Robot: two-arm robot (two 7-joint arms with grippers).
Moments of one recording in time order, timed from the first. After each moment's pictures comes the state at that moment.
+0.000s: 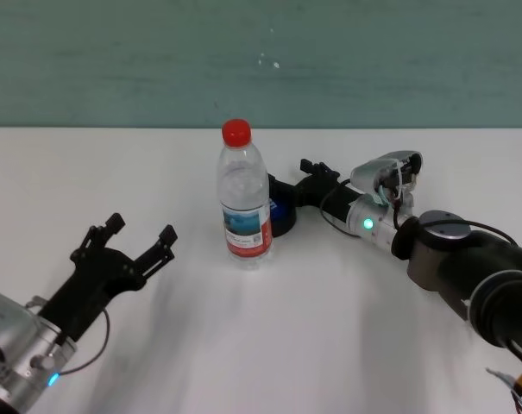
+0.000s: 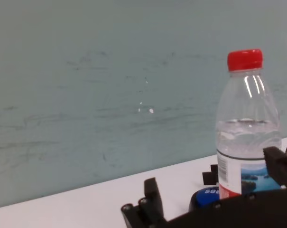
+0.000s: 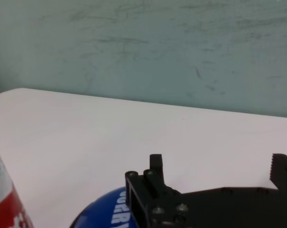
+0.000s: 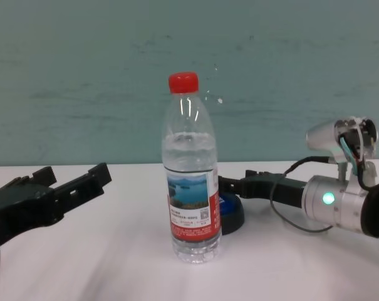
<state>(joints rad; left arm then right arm) 0.16 0.36 0.12 -1.70 -0.30 -0.16 -0.34 0.91 -0.01 -0.33 -0.20 0.39 -0.32 0.65</state>
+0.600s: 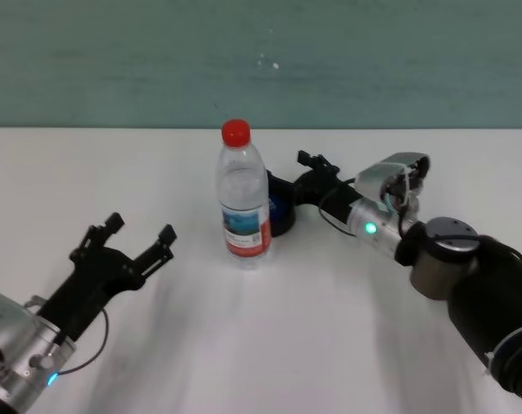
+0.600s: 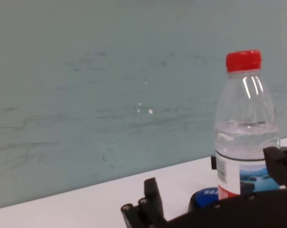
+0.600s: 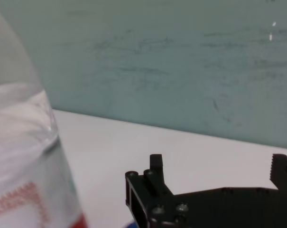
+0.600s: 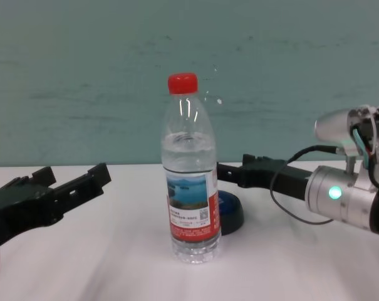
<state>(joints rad) 0.16 0.36 0.12 -1.70 -0.30 -0.16 -0.34 0.71 0.07 -0.37 -0.62 0.39 -0.21 0.58</state>
